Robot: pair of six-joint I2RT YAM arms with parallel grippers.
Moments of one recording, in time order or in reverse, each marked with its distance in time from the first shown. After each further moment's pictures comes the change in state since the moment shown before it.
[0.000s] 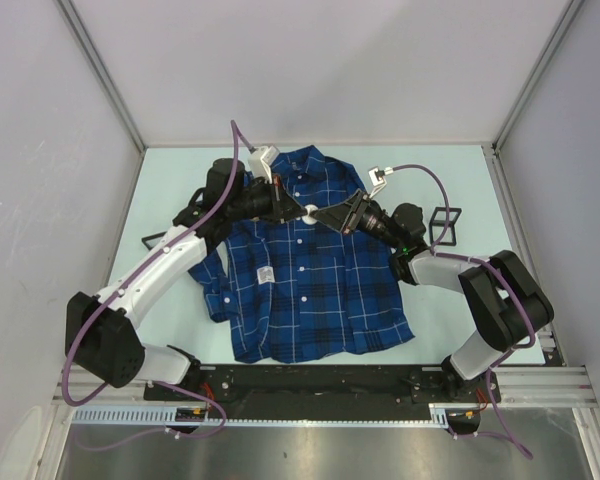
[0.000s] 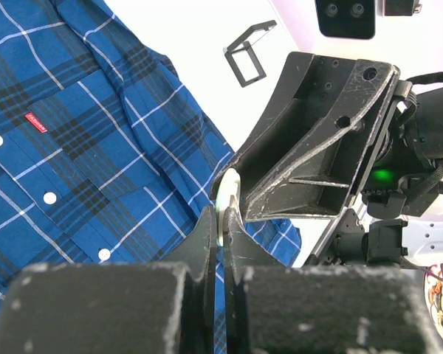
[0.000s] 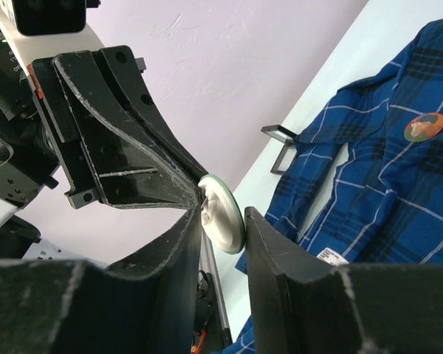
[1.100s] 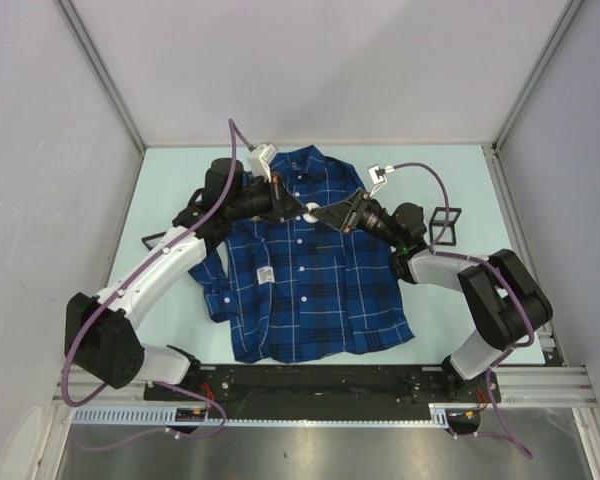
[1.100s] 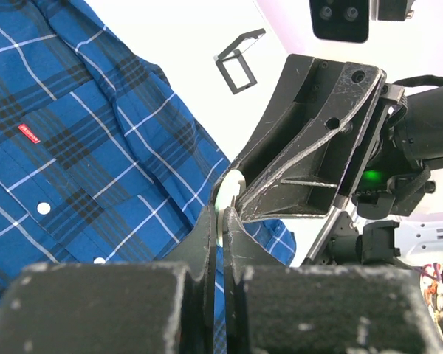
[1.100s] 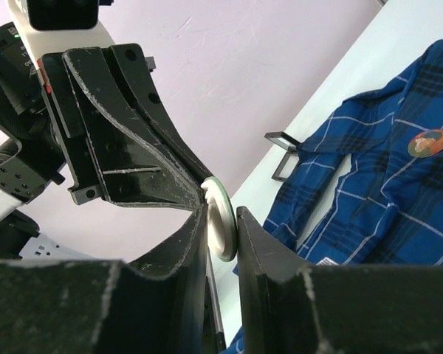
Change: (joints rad) left arm -0.003 -0.005 -0.006 0.038 0.017 -0.014; right arm 0.000 0.010 0.008 0.038 -0.013 -0.013
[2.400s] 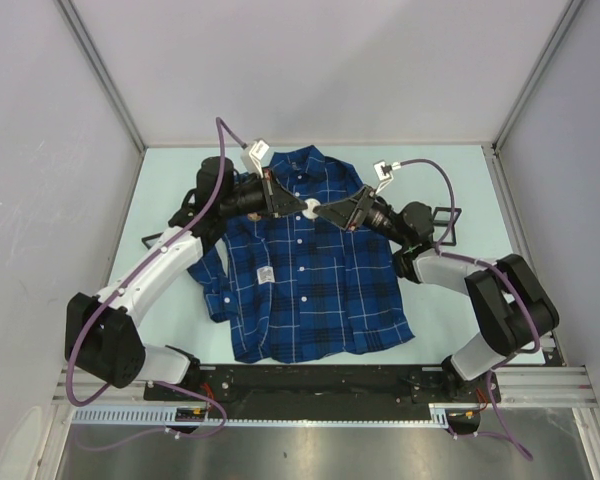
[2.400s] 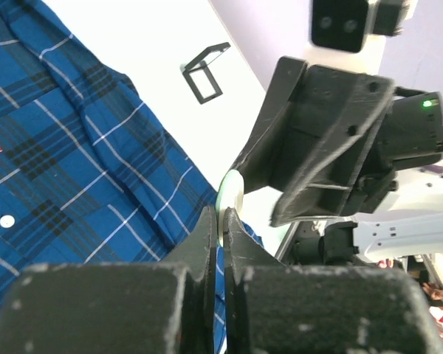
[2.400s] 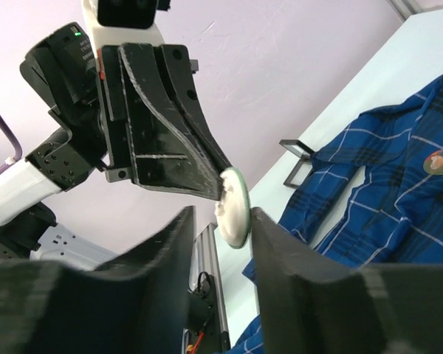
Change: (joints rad) left arm 0.067 0.000 -0.036 0.109 0.126 -0.113; right arm -0.026 -0.047 0.002 0.024 -0.047 0.003
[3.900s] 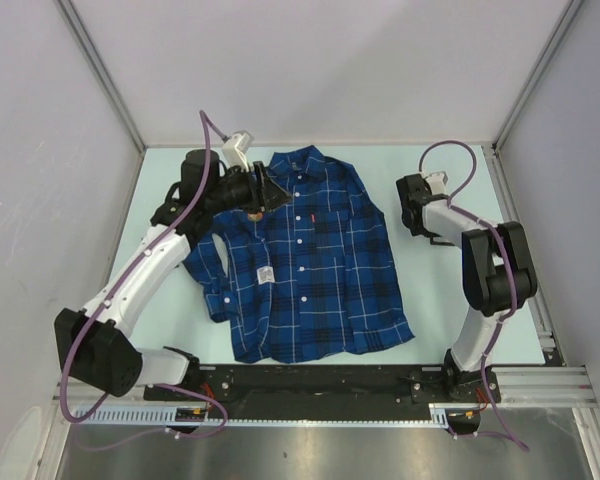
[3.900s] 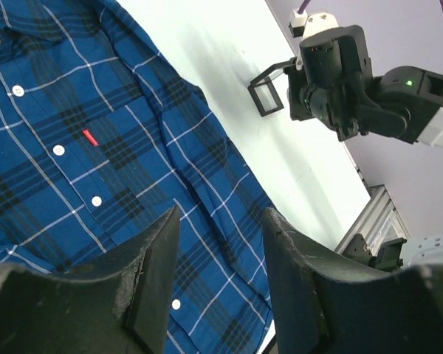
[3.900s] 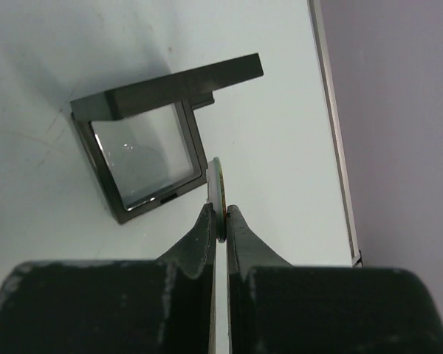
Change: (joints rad) left arm 0.053 -0.053 0.086 -0.216 -0.137 0.143; right arm -0.233 0.252 0.453 -1.664 1.479 -0.864
